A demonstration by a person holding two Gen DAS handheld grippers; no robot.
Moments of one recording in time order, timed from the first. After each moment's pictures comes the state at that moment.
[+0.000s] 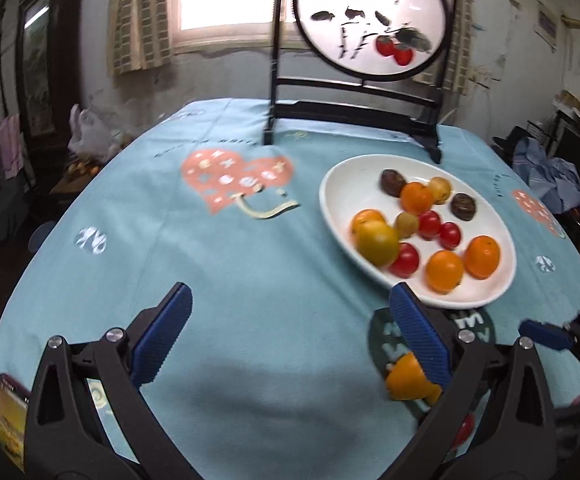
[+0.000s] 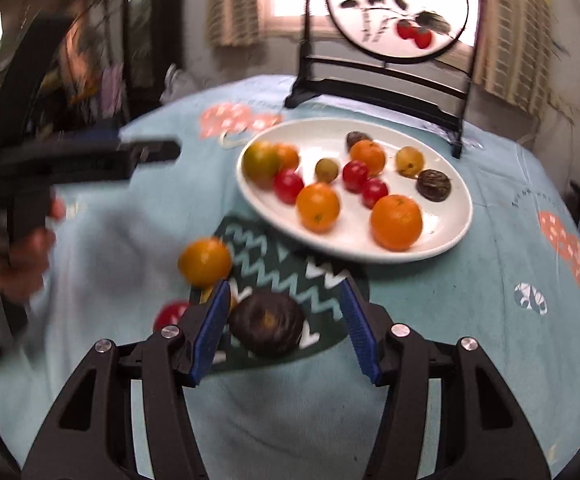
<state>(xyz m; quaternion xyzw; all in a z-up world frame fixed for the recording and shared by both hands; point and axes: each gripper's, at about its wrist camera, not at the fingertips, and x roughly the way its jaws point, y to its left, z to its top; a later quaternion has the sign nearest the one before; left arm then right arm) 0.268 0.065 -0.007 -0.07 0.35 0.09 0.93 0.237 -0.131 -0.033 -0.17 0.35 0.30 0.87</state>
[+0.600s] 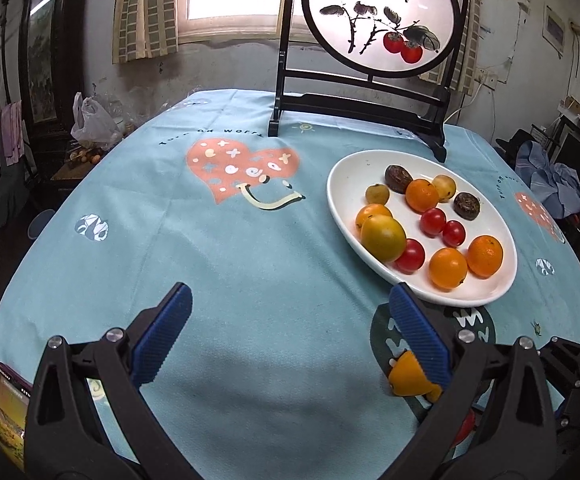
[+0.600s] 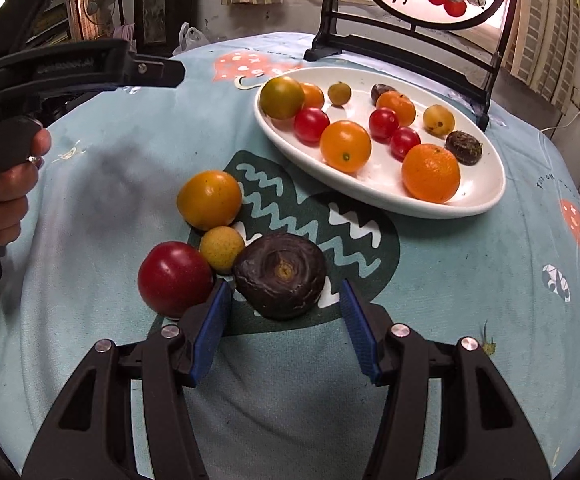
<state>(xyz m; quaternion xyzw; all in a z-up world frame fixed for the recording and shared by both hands) 0.265 0.066 -0.007 -0.08 0.35 0.08 0.93 0.245 -0.126 -0.064 -0.18 0.41 0.31 0.84</state>
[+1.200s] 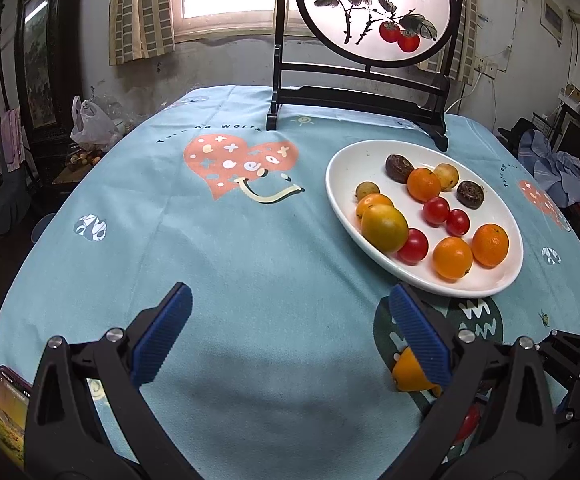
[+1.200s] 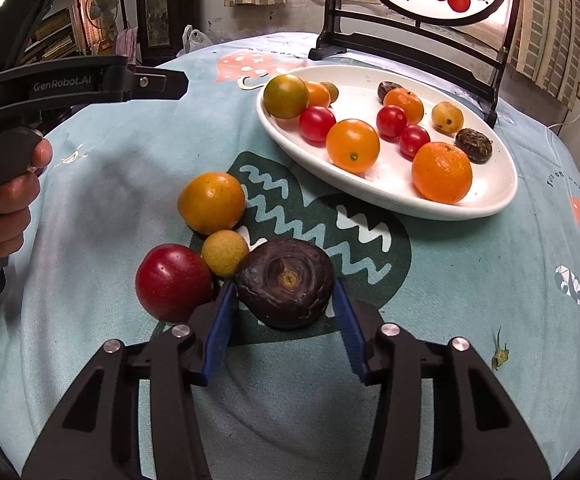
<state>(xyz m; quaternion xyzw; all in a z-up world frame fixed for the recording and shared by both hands) 0.268 0.062 -0.012 -0.06 0.37 0.09 0.92 0.249 -0.125 -0.065 -0.17 0.41 0.33 0.84</state>
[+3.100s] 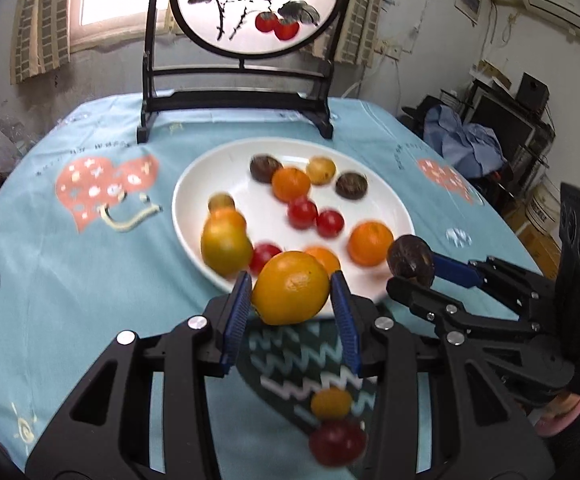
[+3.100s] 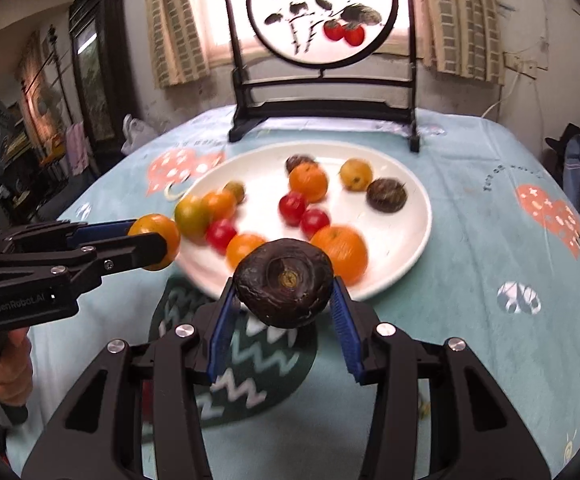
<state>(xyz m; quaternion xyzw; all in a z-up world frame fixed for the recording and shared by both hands) 0.306 -0.001 0.001 -0.06 0.36 -0.09 0.92 0.301 -0.166 -0.017 -0.02 0.35 0.23 0.91</state>
